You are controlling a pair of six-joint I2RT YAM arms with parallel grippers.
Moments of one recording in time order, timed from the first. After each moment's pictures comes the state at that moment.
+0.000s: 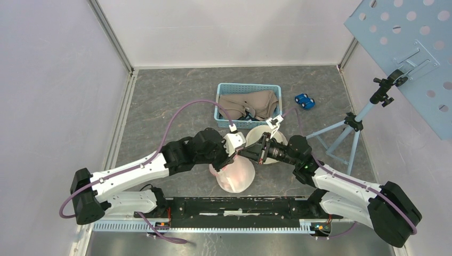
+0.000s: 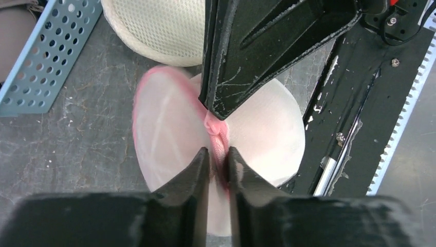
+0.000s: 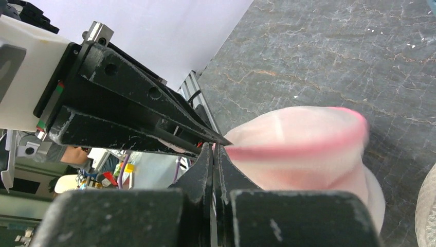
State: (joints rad) left arm -1.06 1.11 0.89 -0.46 0.07 0.06; right arm 0.73 1.00 0.33 0.65 -0.49 0.84
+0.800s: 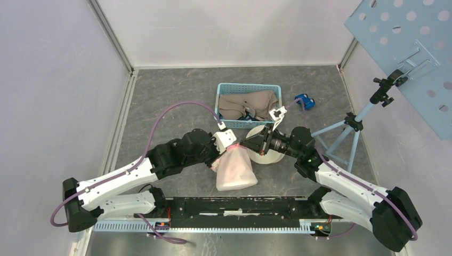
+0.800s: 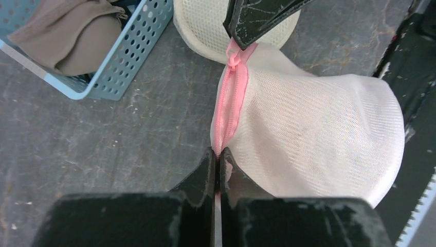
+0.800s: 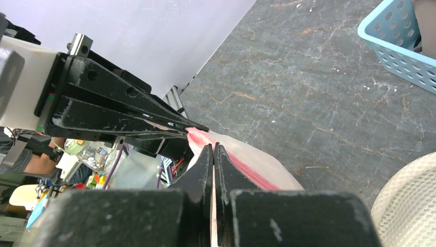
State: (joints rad) left arm -1.05 0.97 0.88 -0.49 -0.07 0.12; right arm 0.66 0.97 0.44 0.49 -0.48 0.72
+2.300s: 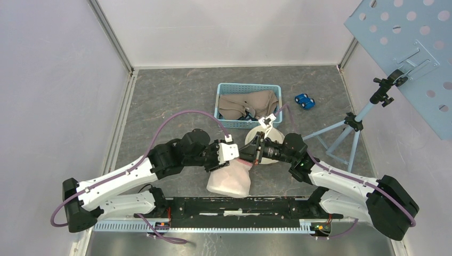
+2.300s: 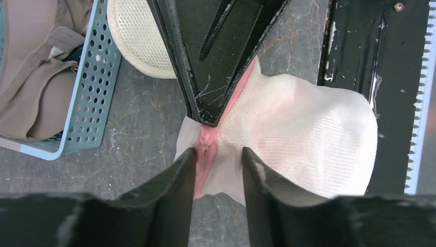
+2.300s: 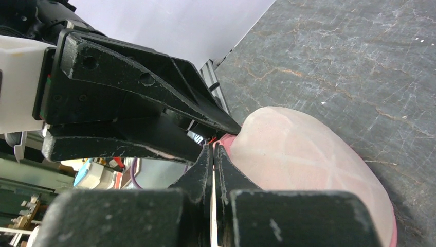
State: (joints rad) left arm -1.05 0.97 0.88 -0.52 0.17 0.38; right arm 0.79 1.06 0.39 0.68 -0.53 0.81
